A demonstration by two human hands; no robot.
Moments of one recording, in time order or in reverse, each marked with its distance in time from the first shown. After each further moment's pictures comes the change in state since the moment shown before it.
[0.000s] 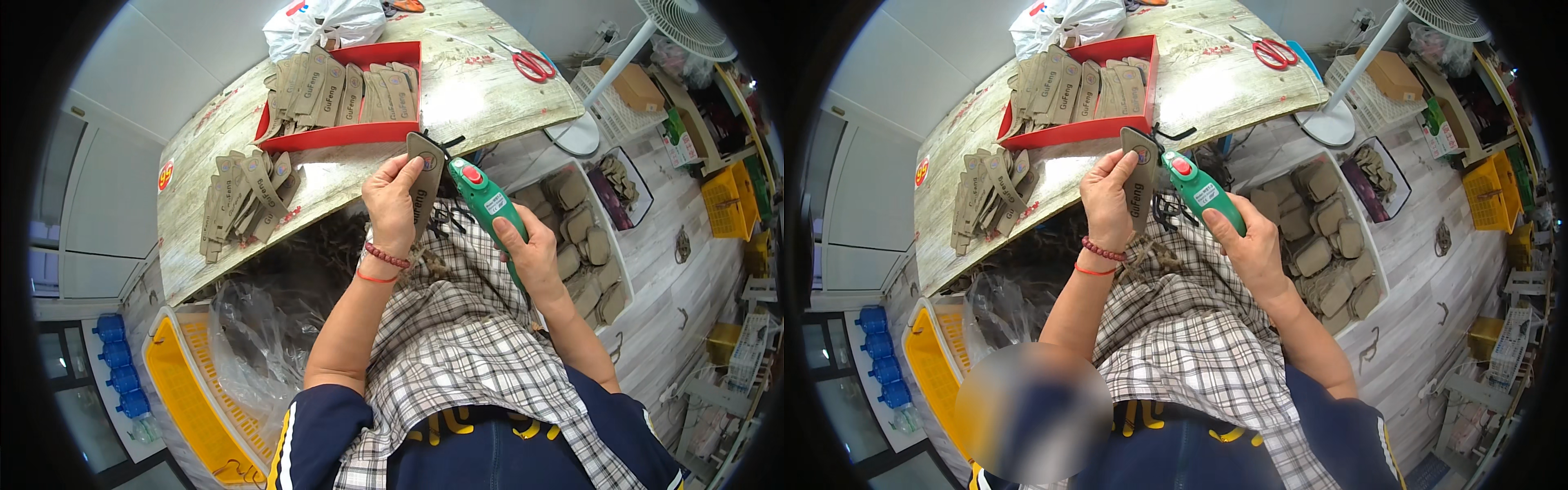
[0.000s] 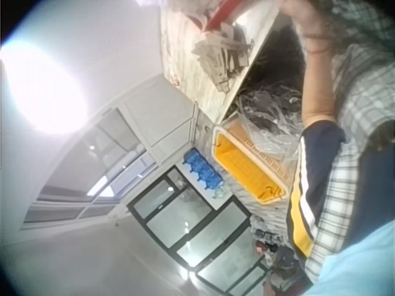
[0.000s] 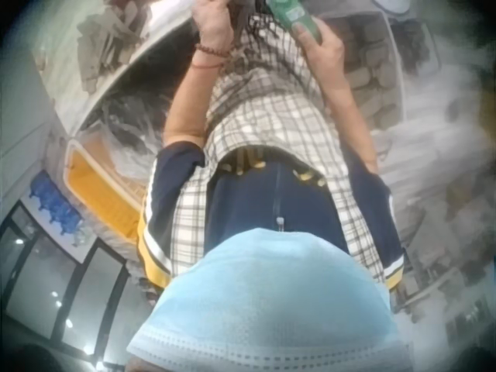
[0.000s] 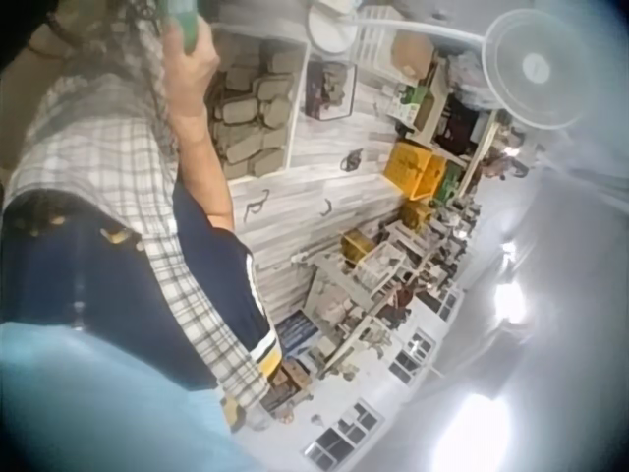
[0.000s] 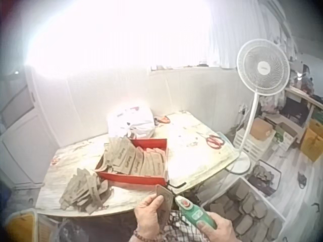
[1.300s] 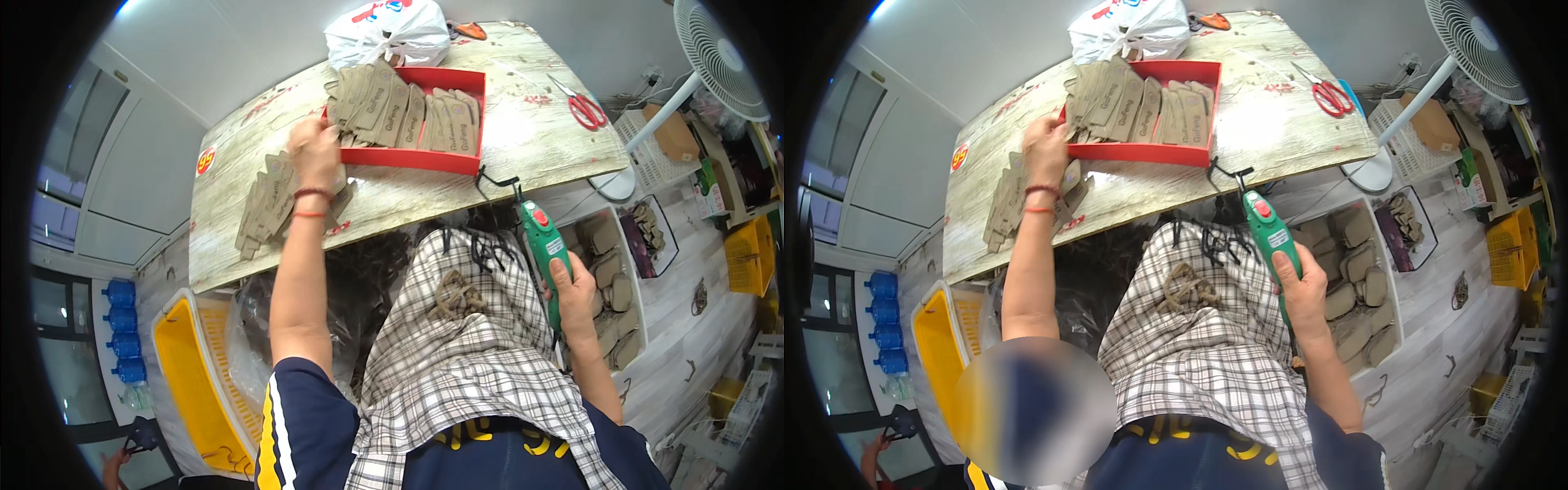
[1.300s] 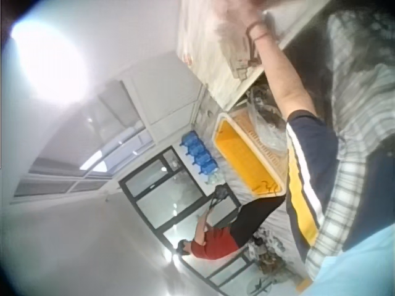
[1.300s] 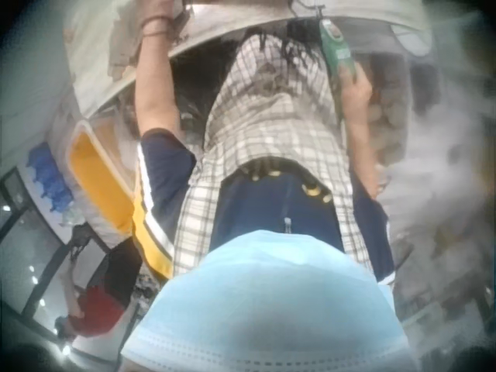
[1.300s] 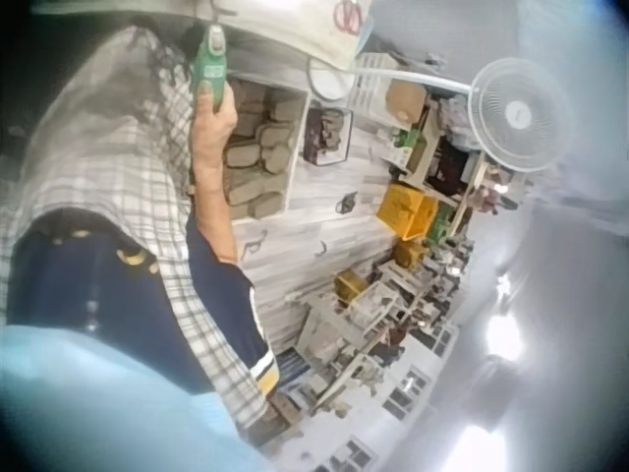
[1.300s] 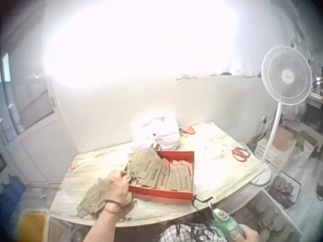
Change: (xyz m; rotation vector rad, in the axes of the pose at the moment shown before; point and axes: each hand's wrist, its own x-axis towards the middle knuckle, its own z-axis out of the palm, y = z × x) left_hand 0.166 0.108 -0.159 1.404 0.273 0.854; right_hand 0.013 0.014 -0.007 0.040 0.019 0.077
